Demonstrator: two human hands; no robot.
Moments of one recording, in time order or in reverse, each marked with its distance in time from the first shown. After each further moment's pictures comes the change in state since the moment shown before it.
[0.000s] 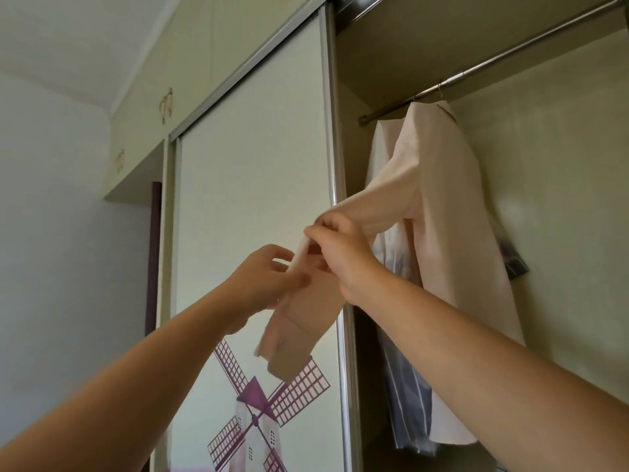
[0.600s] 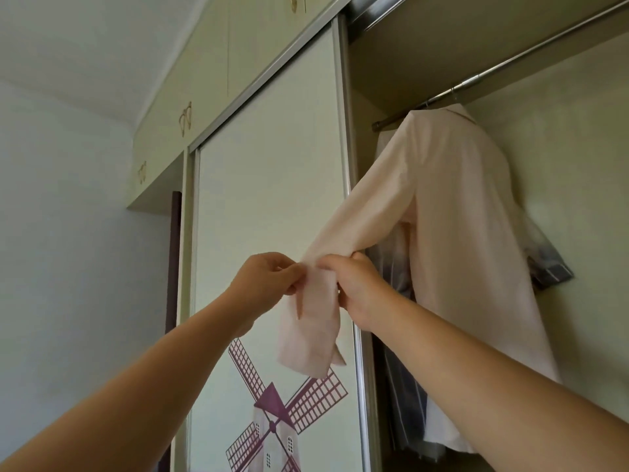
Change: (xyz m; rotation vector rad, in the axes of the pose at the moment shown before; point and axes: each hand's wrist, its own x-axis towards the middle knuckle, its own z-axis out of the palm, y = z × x) left_hand 0.005 -0.007 -0.011 0.022 0.170 0.012; right_hand 0.002 0.029 0.006 0.249 -0.084 0.234
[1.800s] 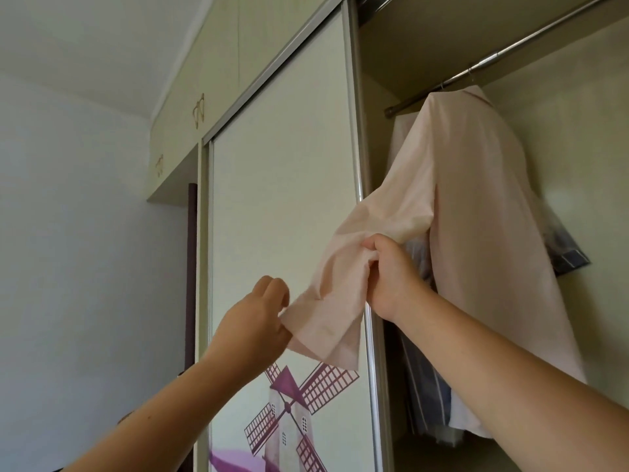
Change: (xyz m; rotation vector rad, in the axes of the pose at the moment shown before) left_hand -0.047 -0.052 -0.001 0.735 0.150 0.452; right_hand -0.010 0.002 -0.019 0.427 0.045 0.035
